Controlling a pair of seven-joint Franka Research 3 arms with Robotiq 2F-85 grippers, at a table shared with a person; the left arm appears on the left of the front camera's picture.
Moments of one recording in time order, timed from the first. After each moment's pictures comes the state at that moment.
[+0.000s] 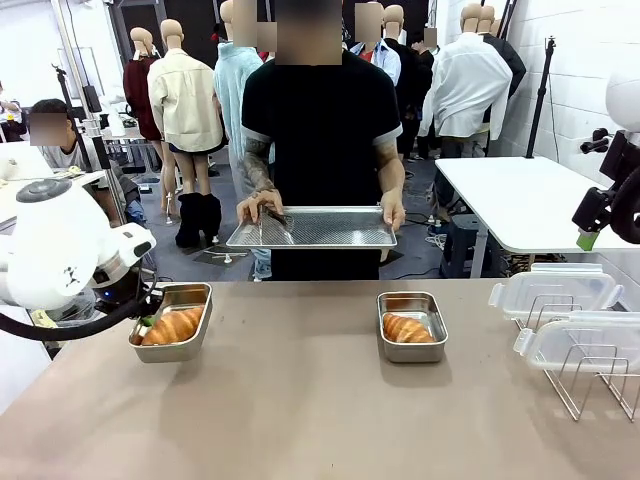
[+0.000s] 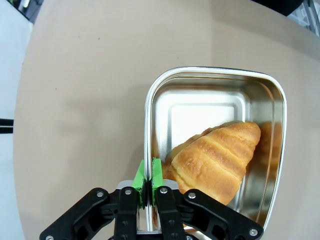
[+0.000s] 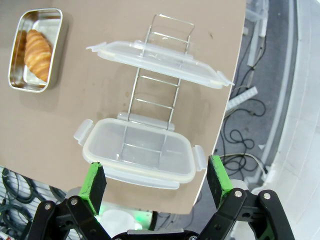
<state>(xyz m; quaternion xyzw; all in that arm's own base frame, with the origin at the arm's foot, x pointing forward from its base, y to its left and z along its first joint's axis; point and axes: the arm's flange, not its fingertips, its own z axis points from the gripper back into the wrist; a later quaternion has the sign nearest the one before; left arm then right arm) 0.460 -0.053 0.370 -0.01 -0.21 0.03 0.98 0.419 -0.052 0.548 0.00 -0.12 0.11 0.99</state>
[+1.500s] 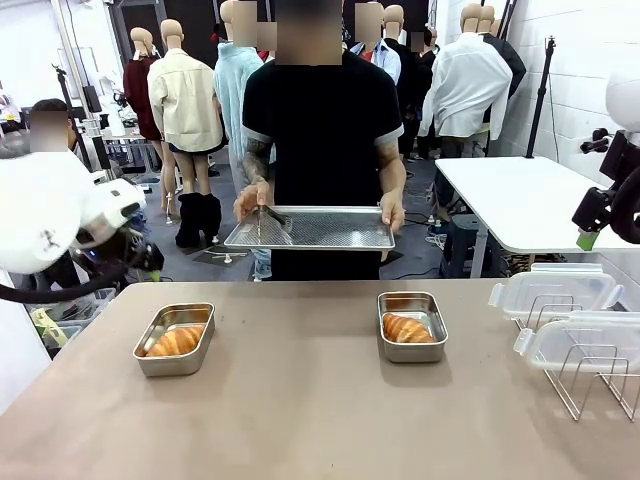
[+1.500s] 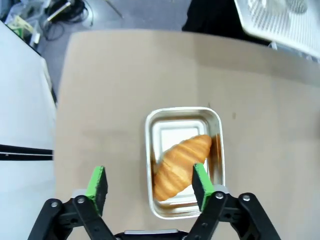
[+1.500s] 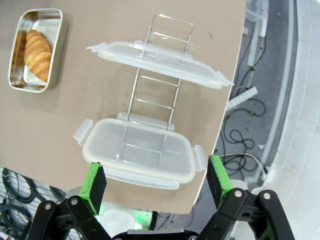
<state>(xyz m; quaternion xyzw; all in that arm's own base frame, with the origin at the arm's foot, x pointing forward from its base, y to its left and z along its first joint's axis) 0.450 -0.046 0.473 0.02 -0.29 0.00 0.96 0.419 -0.052 0.548 0.00 -0.12 0.11 0.99</state>
